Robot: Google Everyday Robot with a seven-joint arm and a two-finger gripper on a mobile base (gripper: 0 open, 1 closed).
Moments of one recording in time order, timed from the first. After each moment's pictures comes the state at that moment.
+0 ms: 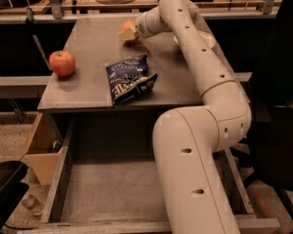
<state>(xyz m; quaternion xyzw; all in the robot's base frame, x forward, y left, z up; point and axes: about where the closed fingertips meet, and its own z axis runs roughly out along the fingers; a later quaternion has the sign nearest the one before) 0.922 0.049 0.848 -0.36 0.79 0.19 0.45</state>
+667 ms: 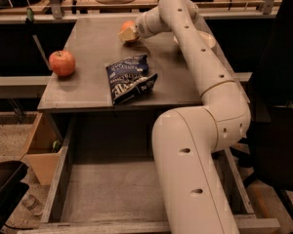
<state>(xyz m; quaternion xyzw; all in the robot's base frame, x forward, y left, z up) 0.922 0.049 0.851 -0.36 0.79 0.19 0.45</state>
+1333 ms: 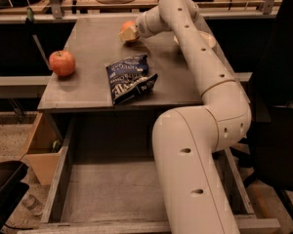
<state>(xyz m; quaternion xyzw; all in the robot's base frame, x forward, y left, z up) 0.922 0.048 0.854 -0.36 0.79 0.19 0.45</state>
